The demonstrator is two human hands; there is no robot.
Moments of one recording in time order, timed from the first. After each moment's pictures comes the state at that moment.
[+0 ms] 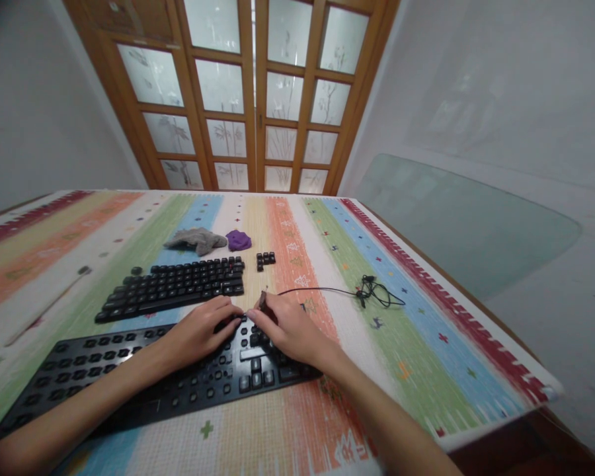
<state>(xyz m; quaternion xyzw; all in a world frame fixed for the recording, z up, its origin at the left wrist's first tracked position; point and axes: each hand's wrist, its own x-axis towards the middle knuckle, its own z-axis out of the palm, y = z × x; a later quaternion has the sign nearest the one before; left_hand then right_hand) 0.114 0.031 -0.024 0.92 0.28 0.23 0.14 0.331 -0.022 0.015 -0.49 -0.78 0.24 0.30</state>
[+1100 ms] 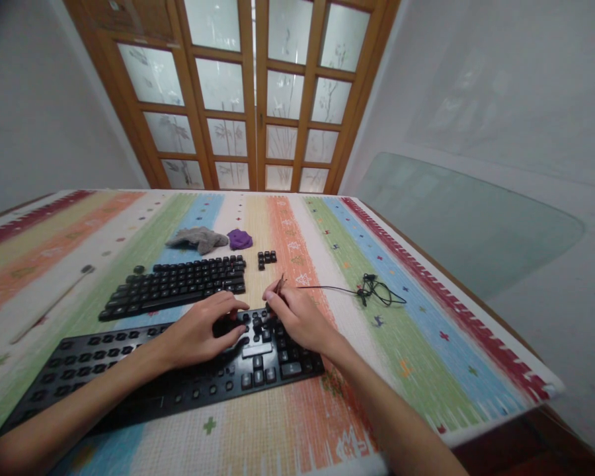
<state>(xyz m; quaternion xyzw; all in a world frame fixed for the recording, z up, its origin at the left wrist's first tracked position) 0.118 0.022 0.002 0.91 0.27 0.25 0.18 0.344 -0.013 0.015 -0.49 -0.73 0.31 0.36</state>
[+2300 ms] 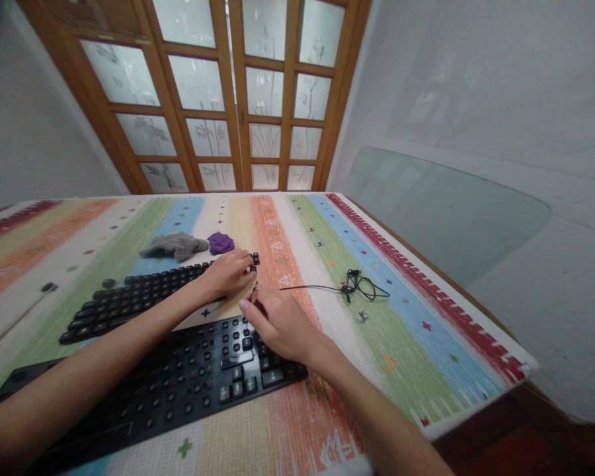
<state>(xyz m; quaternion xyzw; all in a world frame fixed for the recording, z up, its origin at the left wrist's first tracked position) 0.202 0.129 0.001 0.94 0.31 0.11 -0.05 0.345 -0.021 0.026 -0.49 -0.77 0.20 0.34</state>
